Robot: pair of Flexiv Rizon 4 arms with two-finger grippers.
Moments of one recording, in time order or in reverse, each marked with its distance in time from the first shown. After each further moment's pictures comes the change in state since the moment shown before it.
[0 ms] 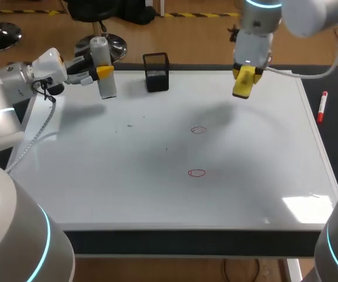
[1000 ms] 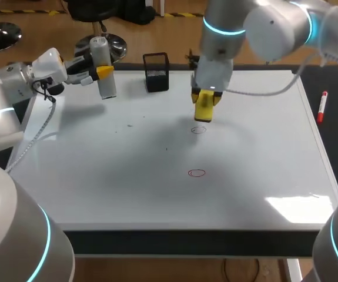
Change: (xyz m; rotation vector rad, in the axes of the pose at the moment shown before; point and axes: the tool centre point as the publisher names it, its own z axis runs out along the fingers) left arm 0.000 0.000 0.000 0.000 0.000 0.000; right arm -0.092 0.108 0.026 -0.049 -0.075 -0.269
